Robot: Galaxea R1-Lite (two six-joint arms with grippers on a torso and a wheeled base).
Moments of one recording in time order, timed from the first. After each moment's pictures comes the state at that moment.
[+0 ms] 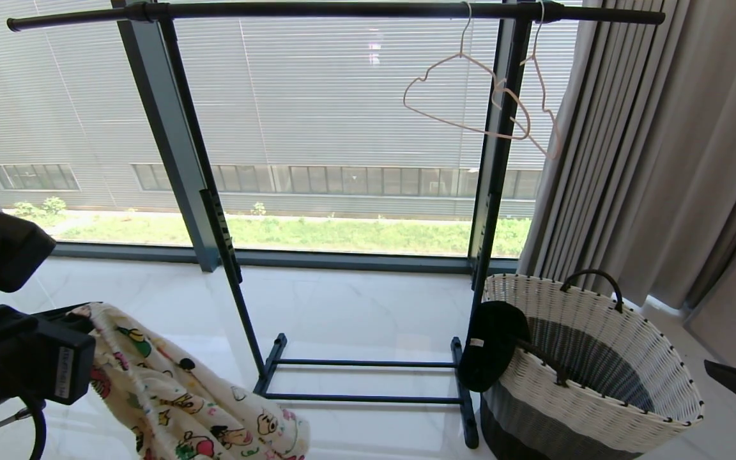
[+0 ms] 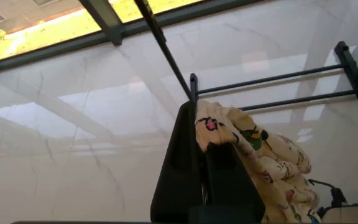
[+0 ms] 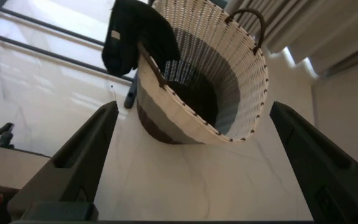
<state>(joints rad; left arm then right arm) -0.27 1.03 -0.62 0.01 0.30 0.24 0.30 0.92 -0.63 0.18 -0.14 -0.14</state>
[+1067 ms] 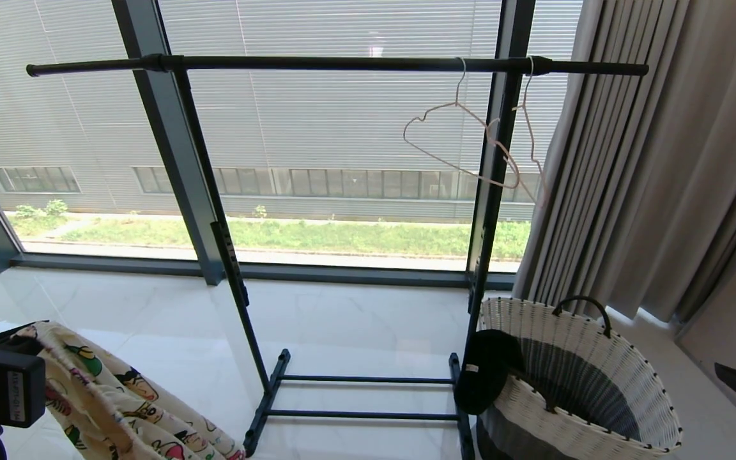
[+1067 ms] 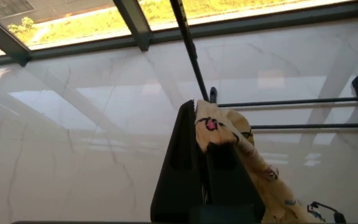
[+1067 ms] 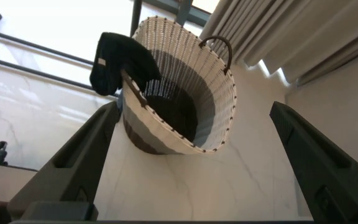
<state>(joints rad) -0.16 0.93 -0.51 -0.06 0.30 0.23 0.27 0.88 -0.57 0.10 -0.16 -0.17</state>
